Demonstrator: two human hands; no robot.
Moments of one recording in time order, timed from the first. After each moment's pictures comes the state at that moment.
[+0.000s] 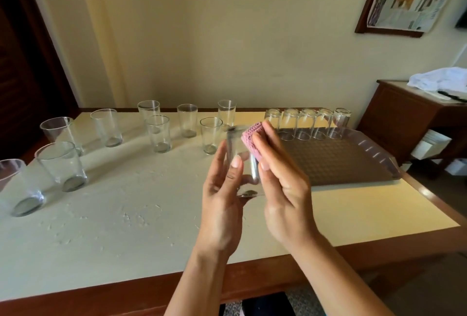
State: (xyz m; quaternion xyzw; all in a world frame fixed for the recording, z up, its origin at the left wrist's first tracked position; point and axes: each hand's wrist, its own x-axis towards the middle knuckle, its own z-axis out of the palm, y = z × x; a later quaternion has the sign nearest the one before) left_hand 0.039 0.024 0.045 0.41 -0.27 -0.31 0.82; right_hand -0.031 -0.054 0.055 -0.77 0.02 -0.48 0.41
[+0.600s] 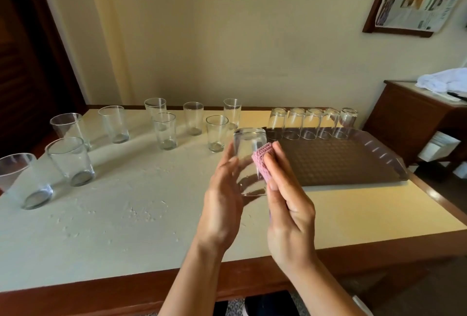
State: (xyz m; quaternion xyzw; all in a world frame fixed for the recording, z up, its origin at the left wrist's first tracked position) left_hand 0.054 0.026 0.039 0.42 -0.30 -0.34 0.79; right_hand -0.041 -0.032 0.029 -0.71 0.04 -0.51 0.48
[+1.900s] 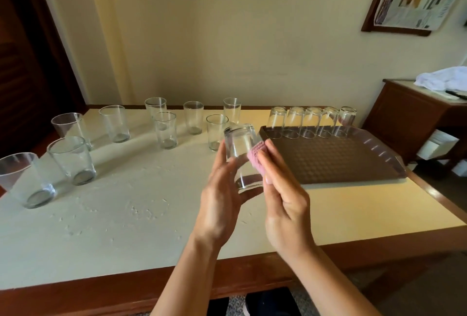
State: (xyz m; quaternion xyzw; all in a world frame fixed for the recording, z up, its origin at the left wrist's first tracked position) left_hand 0.063 0.028 0.032 0.39 -0.30 -0.36 0.80; right_hand -0.036 -0.043 0.025 -0.77 0.04 -0.49 0.40
